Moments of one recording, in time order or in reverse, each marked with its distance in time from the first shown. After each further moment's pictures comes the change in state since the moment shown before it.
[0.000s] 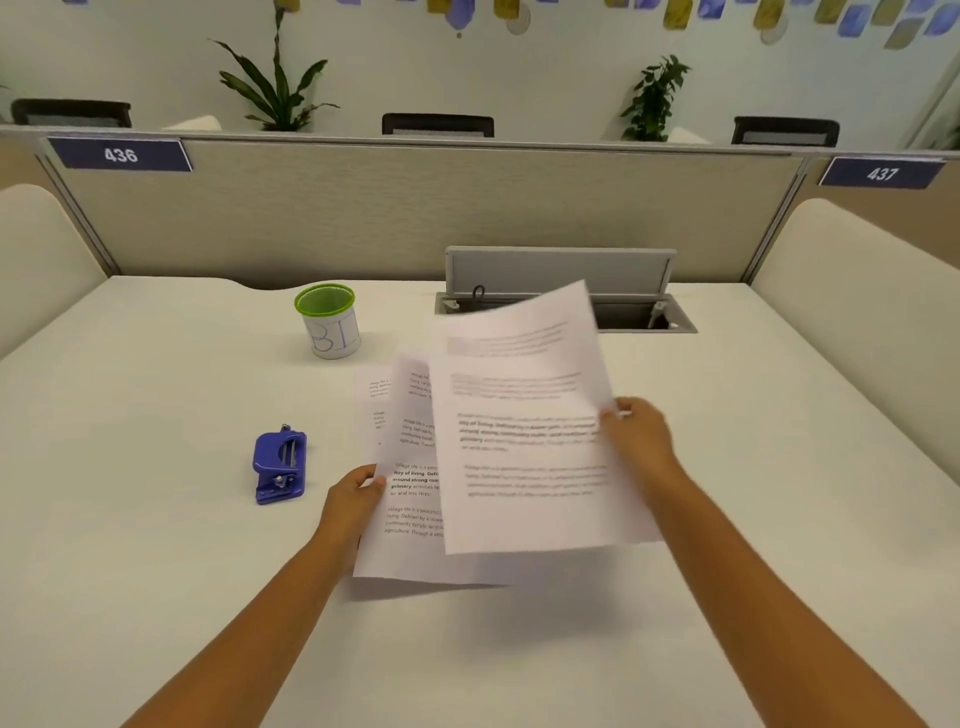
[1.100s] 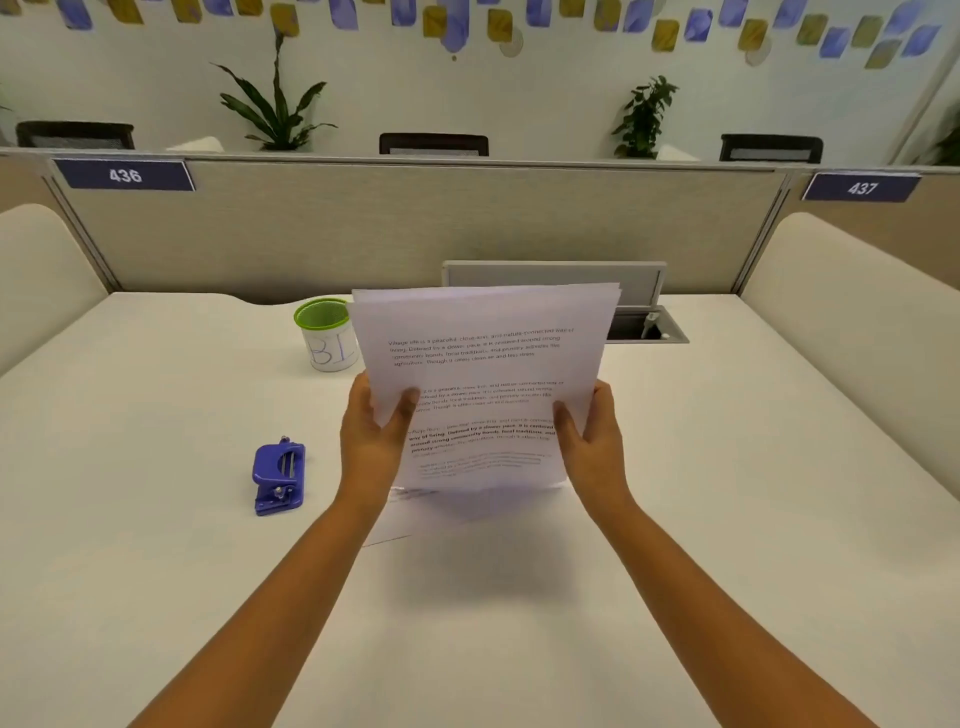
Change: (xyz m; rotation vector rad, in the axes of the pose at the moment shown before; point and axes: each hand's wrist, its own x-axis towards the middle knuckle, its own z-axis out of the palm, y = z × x) left_hand -0.039 0.087 0.038 -0.033 0.161 0.659; right_hand -0.046 -0.012 0.030 0.499 -0.059 -0.515
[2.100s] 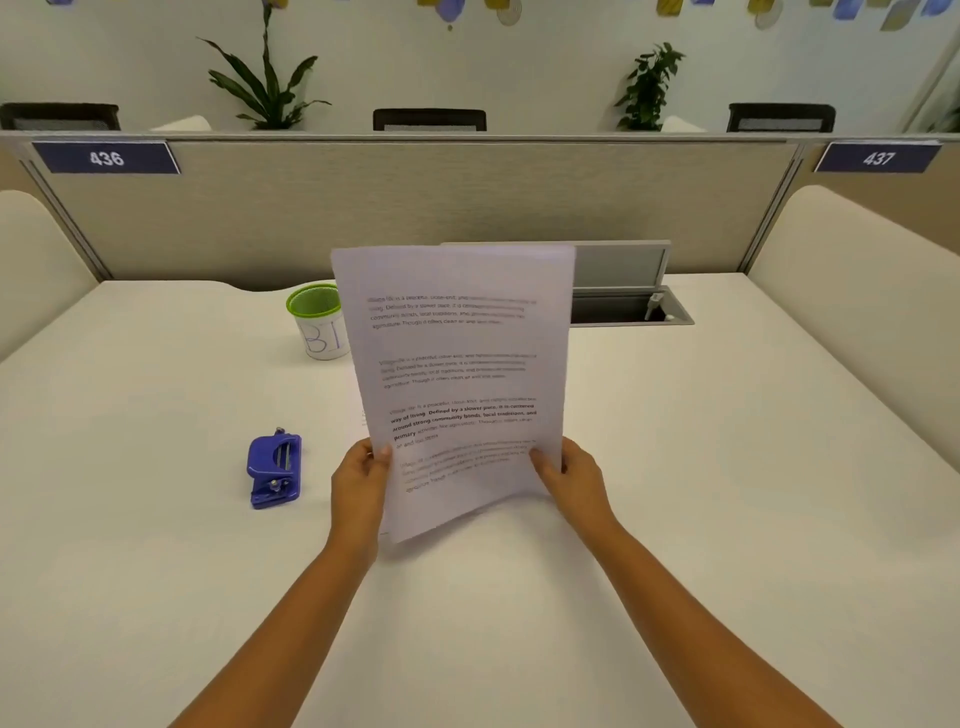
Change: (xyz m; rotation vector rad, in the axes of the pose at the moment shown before) left_hand -0.026 -0.059 -0.014 -0.047 -0.030 -0.319; right_hand -0.018 0.074 0.004 -0.219 -0.171 0.321
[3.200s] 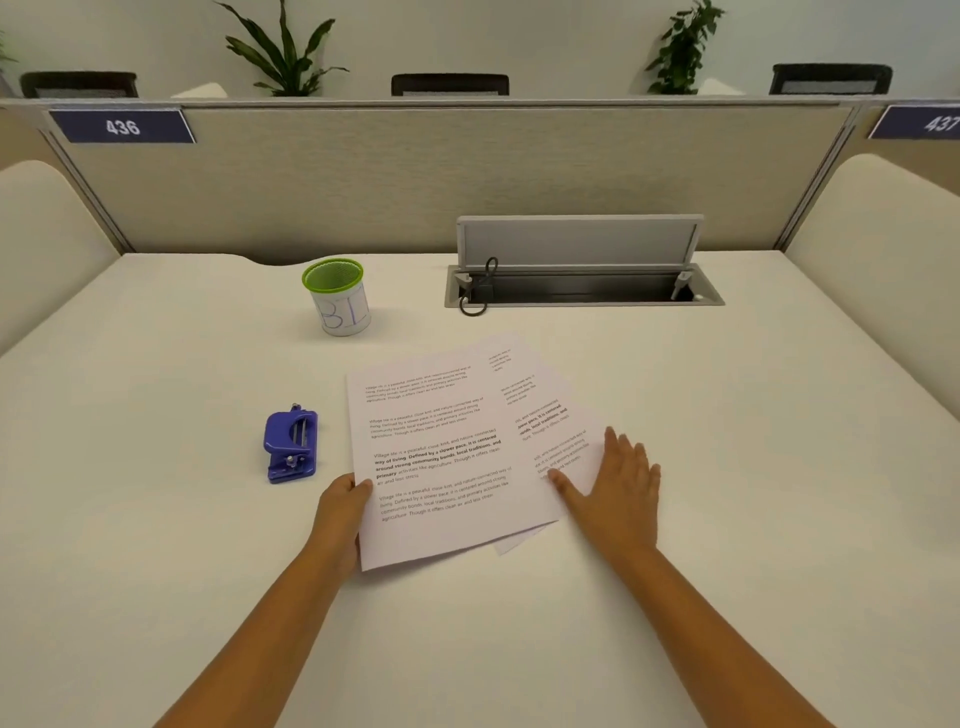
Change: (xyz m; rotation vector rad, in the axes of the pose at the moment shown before) left_hand 0.001 -0.029 -0.040 0.009 0.036 -0.454; right_hand -0.018 0.034 -0.007 -0.783 0.122 0.113
